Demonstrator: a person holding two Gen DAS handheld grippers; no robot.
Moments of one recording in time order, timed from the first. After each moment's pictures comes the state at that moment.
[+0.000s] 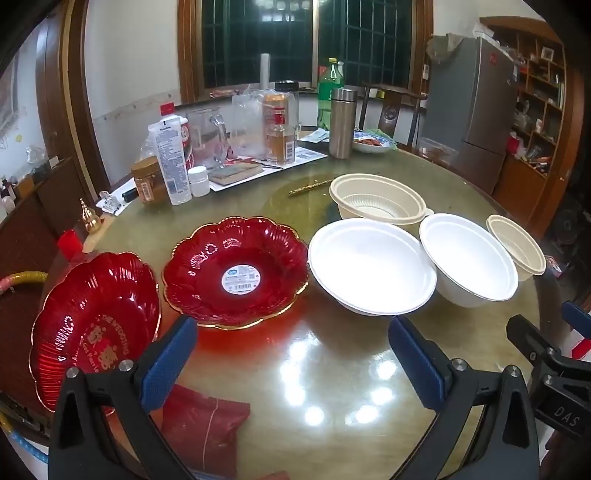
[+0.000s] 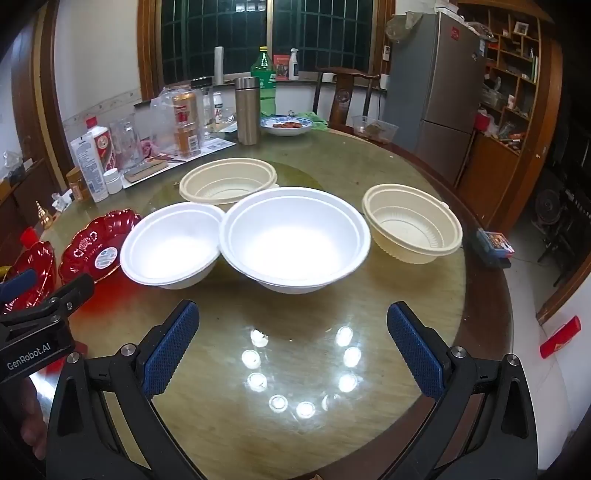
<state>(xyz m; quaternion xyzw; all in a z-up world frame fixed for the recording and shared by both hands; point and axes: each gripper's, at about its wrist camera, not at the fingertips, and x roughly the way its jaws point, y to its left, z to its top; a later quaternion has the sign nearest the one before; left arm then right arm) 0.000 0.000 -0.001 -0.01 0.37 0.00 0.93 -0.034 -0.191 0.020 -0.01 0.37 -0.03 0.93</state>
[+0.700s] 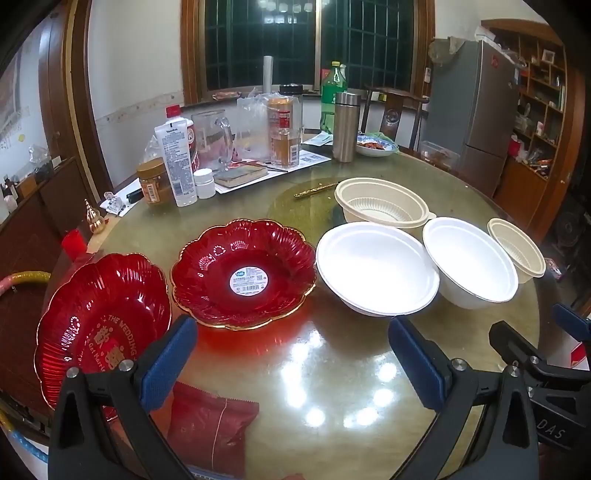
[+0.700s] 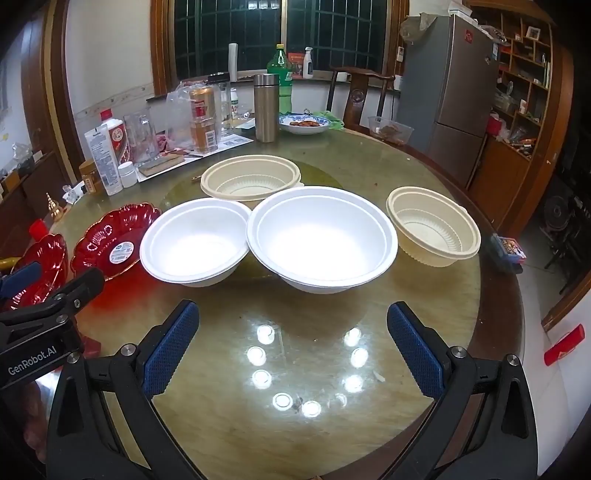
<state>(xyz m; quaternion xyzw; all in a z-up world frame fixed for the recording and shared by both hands) -0.004 0.009 0.008 -0.01 0.37 0.01 0.93 -0.031 -0.172 0.020 -0.01 0.38 -0.01 0.93</state>
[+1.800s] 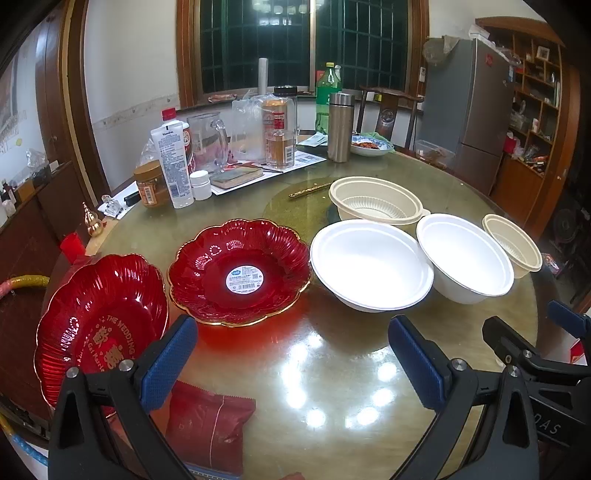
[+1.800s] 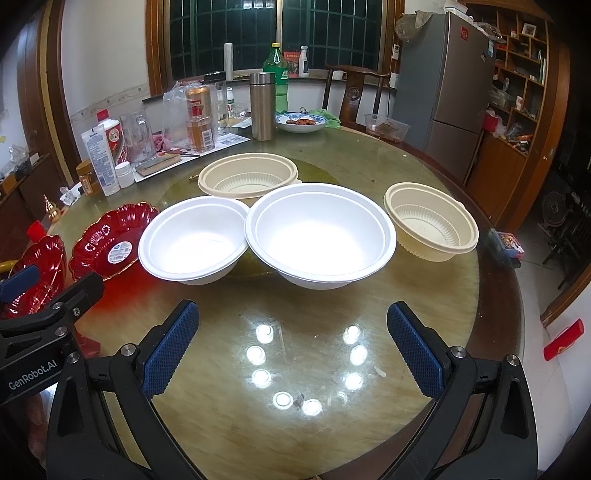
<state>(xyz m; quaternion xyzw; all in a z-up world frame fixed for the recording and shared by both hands) -0.009 0.006 0.008 -0.01 0.36 0.00 0.93 -0.034 -0.174 0.018 0.00 0.38 -0.01 0.93</state>
